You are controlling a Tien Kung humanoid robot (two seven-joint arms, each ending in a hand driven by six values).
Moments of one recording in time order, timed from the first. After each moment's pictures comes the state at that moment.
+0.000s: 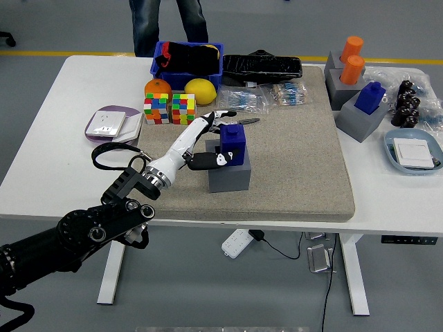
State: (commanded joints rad) left arm -0.73 0.14 -0.35 -0.93 0.92 0.43 -0.38; right arm 0.10 -0.37 1.33 0.25 -1.51 0.20 -0.10
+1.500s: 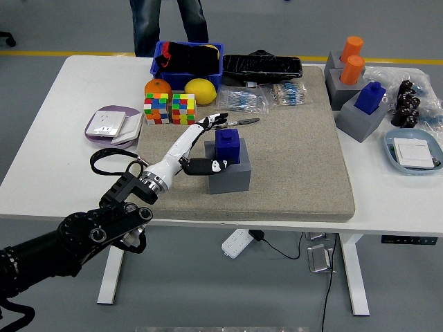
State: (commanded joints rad) left arm -0.72 0.13 -0.33 -0.88 0.87 0.40 -0.41; right arm 0.09 -0.37 1.34 0.25 -1.52 0.20 -0.10
